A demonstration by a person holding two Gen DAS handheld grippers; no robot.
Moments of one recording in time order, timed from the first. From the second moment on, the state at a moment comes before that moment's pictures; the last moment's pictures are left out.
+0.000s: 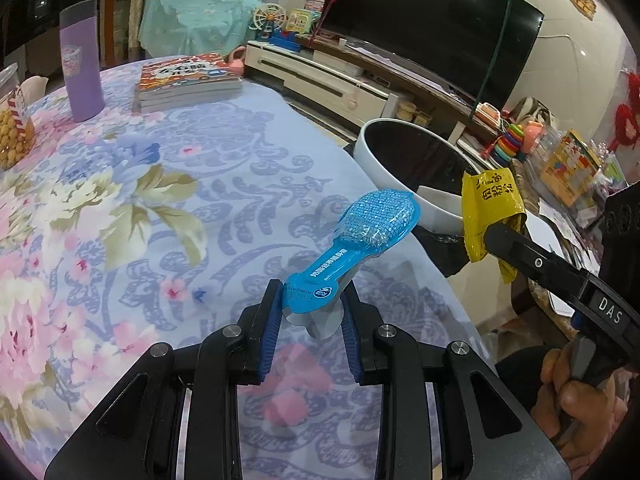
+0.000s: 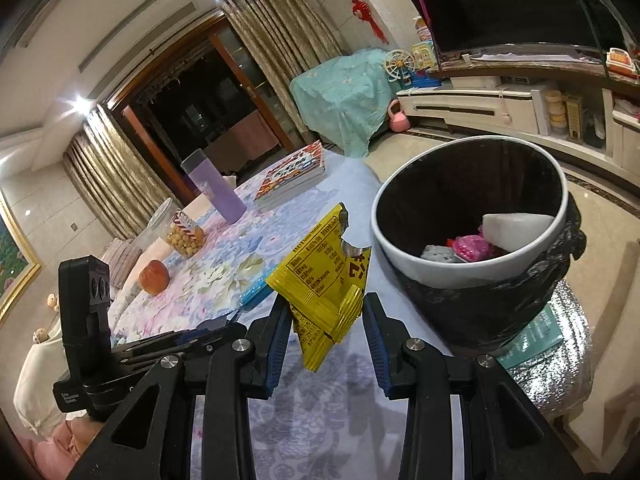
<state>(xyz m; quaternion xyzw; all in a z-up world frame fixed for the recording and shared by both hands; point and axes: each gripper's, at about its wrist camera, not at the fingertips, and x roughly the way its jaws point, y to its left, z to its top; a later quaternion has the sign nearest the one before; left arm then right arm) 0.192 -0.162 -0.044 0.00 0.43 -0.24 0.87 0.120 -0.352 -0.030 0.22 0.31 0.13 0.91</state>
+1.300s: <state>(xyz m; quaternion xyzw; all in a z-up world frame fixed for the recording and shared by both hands) 0.238 -0.274 -0.019 0.07 0.40 -0.28 0.87 0.152 -0.447 -0.016 0.22 0.31 0.07 0.92</state>
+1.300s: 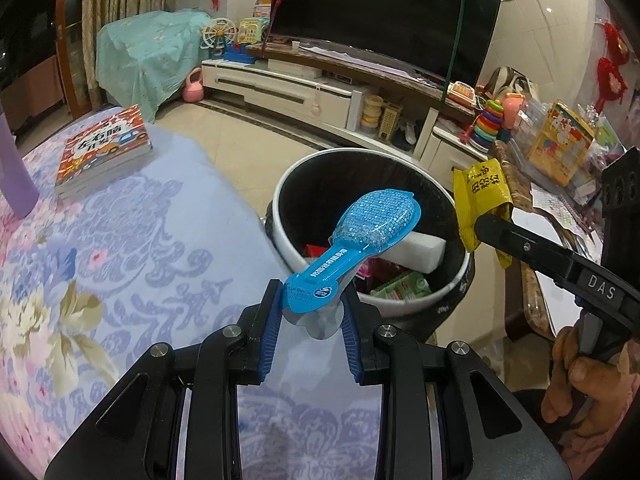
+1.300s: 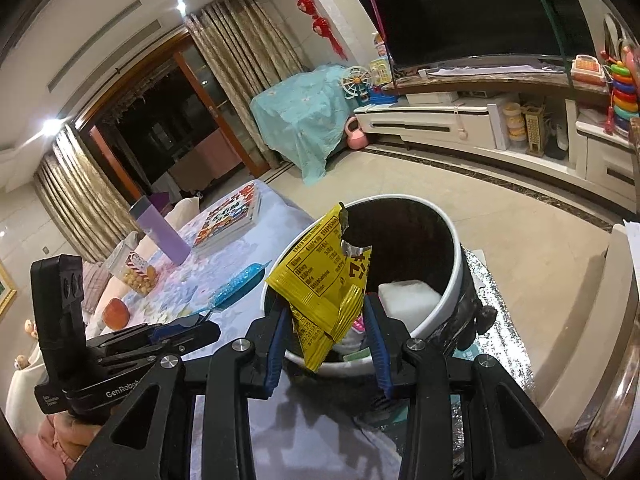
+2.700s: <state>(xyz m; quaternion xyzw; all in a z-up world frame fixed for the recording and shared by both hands) 0.277 -0.315 -0.026 0.10 0.42 -0.27 0.86 0.190 -0.465 -0.025 0.21 0.34 0.05 0.91</state>
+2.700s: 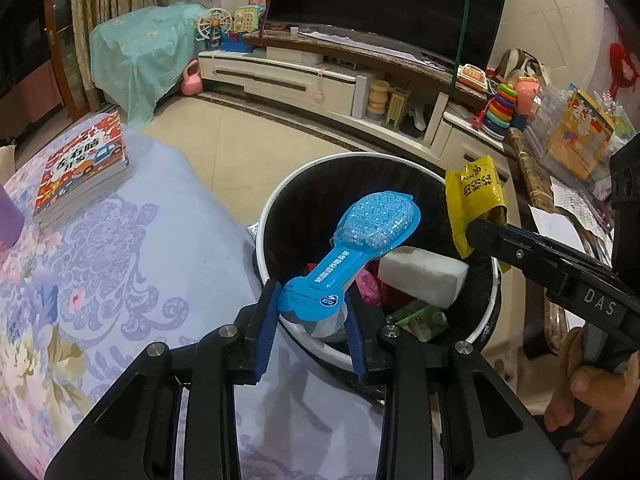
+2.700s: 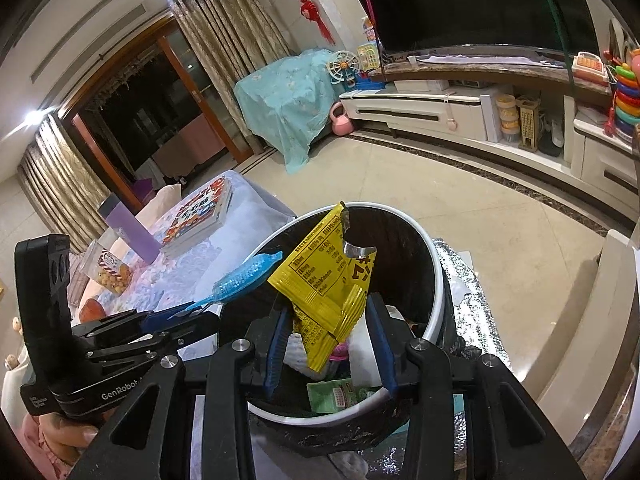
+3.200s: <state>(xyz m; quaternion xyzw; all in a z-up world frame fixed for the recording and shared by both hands) 0.282 -0.320 -0.028 0.11 0.43 -0.26 0.86 0.198 -0.465 -0.027 0.21 0.35 0.05 0.91</state>
